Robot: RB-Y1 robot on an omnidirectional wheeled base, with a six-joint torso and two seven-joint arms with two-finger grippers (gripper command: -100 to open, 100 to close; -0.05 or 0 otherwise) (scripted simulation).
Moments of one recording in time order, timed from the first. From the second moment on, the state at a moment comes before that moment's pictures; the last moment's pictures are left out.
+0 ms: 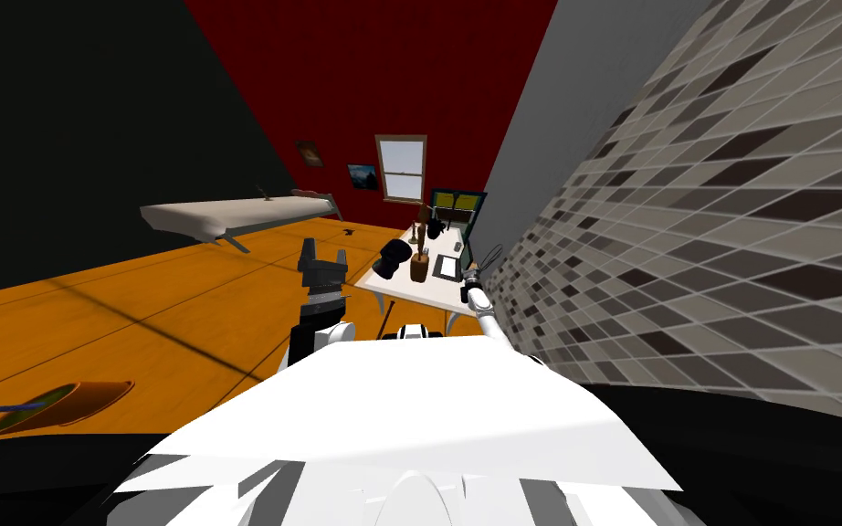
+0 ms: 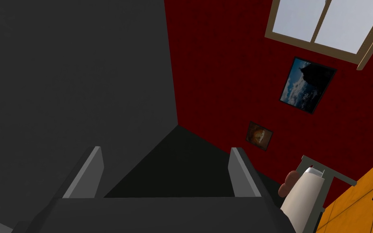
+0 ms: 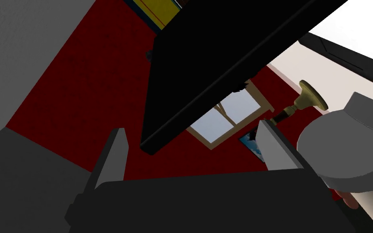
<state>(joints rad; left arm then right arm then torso) 0.51 -0.02 -0.06 -2.36 0.06 -0.38 0.10 -0.13 -0.27 -0.05 -1.34 1.57 0.27 0.55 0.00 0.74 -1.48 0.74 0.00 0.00</state>
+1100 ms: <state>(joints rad) 0.51 -0.02 -0.06 -2.36 0.06 -0.38 0.10 -0.15 -0.17 -0.09 -1.37 1.55 0.27 0.72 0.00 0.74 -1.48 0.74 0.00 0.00</state>
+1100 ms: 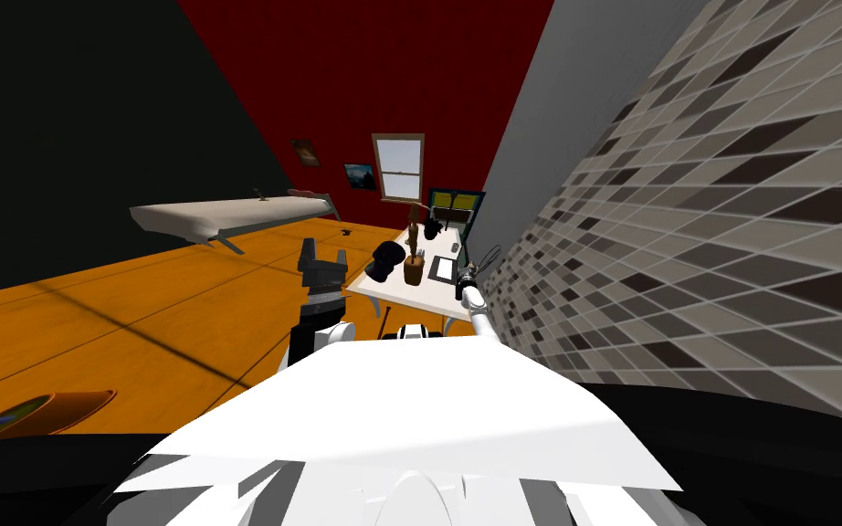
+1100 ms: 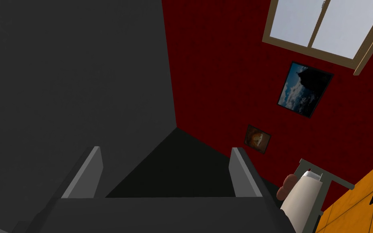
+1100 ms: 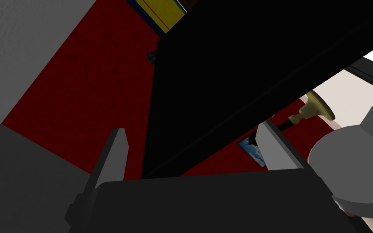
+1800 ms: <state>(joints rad) 0.51 -0.02 -0.06 -2.36 0.06 -0.38 0.10 -0.14 -0.24 -0.07 -1.35 1.57 0.27 0.62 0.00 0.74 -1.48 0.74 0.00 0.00</state>
